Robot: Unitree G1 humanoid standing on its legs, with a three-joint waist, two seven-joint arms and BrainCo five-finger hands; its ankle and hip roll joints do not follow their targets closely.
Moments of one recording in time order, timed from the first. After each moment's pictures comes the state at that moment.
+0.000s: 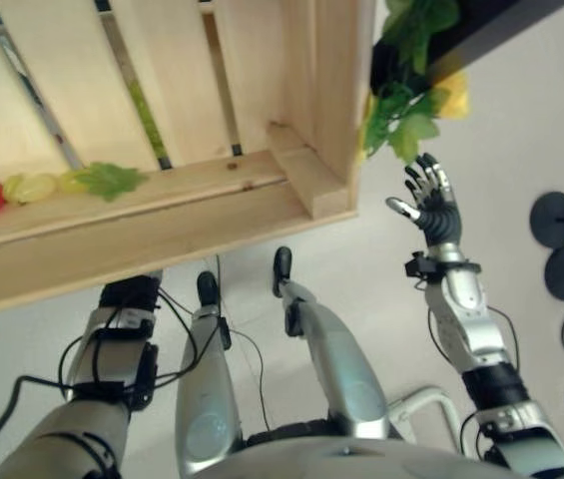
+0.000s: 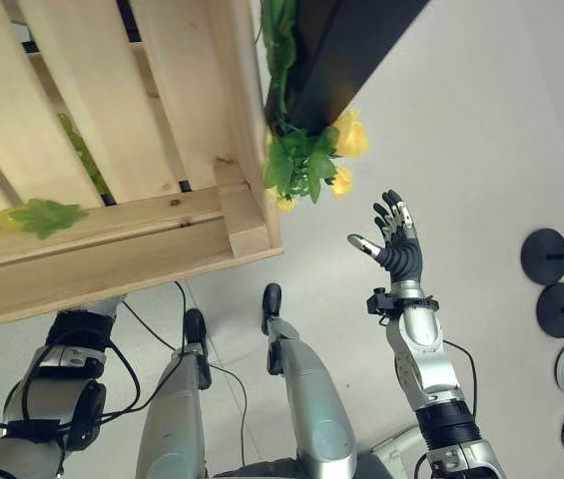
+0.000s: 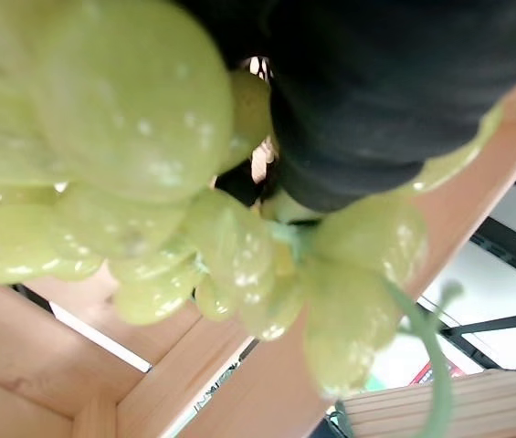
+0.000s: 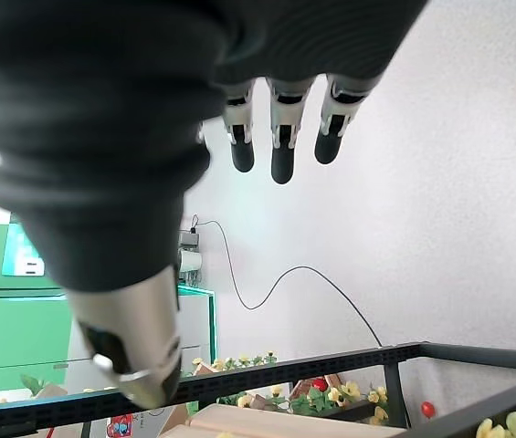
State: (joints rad) left arm -0.70 0.44 0.06 0.54 -1.07 -0.43 0.30; right arm -0.17 -0.33 0.13 0.09 0.43 -0.27 -0.14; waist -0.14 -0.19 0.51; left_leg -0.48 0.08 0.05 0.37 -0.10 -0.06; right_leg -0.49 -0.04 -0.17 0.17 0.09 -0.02
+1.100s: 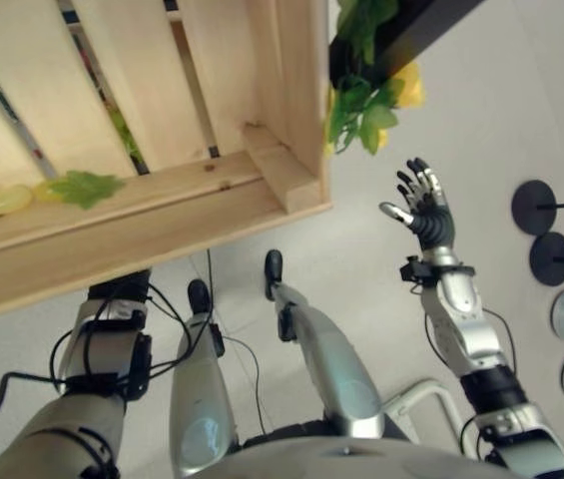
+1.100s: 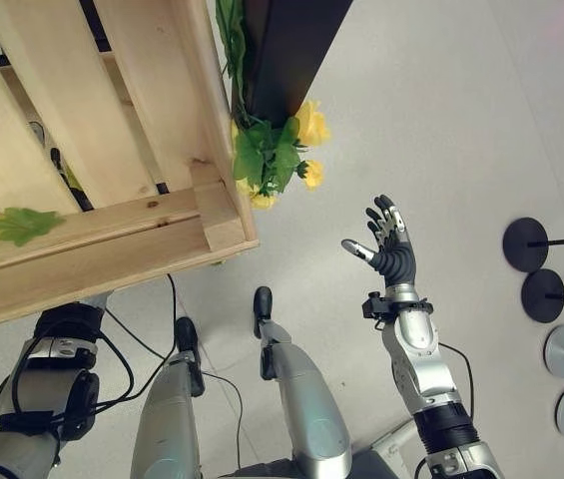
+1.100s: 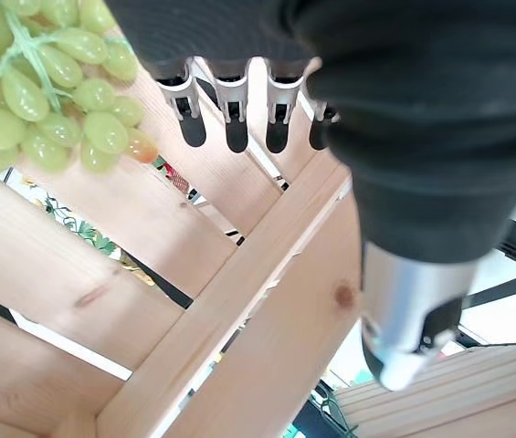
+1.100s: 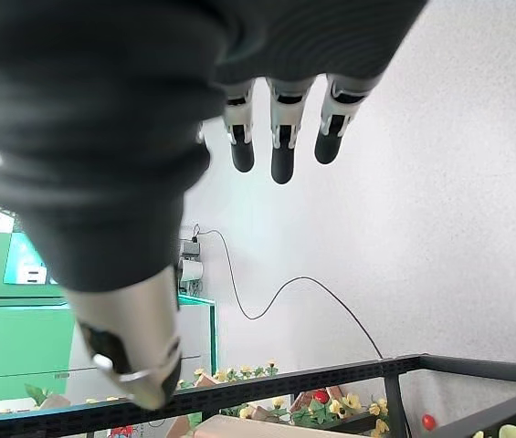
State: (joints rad) left arm -0.66 0.42 0.07 0.49 -0.95 -0.46 0.40; right arm -0.16 -0.33 0.13 0.09 0.43 -0.27 -0.14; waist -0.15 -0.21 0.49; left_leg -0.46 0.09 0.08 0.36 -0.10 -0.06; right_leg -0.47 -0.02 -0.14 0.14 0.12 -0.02
